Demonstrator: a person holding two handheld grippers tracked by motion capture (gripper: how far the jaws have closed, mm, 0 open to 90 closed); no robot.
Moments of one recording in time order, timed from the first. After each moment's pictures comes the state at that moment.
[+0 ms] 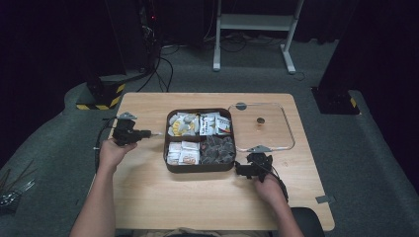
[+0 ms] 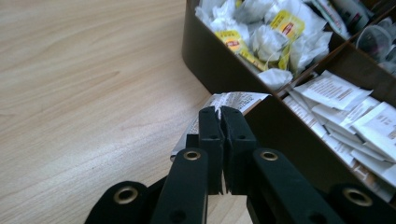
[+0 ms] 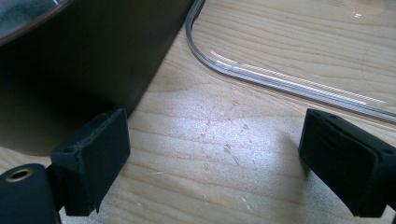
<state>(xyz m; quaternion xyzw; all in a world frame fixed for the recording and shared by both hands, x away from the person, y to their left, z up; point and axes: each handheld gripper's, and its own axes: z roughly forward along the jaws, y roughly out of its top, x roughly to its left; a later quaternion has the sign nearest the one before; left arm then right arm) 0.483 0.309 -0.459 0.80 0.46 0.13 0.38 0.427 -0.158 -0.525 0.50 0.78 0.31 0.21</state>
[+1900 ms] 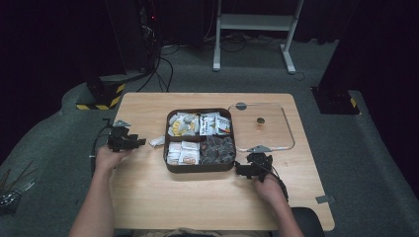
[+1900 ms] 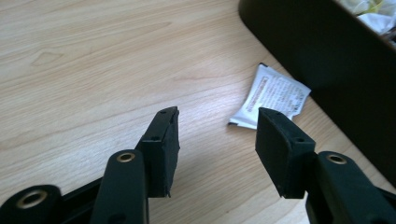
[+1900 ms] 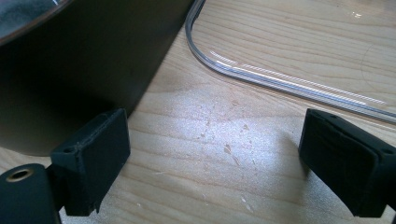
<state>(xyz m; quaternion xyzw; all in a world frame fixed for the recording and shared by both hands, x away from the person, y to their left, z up) 0.475 0.340 -0.494 0.77 0.51 0.15 0.35 0.427 -0.158 -0.525 0.49 0.78 0.31 0.21</state>
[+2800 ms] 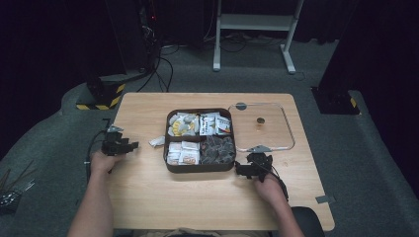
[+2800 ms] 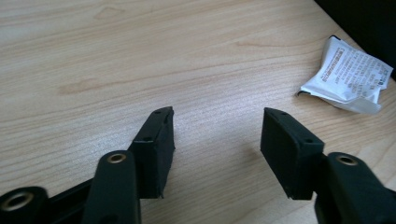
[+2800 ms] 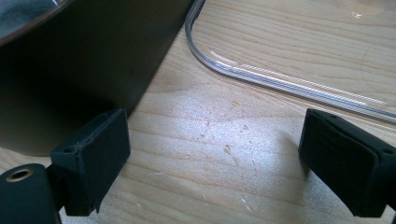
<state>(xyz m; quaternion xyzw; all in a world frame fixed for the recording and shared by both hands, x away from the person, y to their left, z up) 0.467 0.363 -0.519 0.75 0.54 0.19 0.34 0.427 -0.158 -0.525 0.49 0.78 0.31 0.21</state>
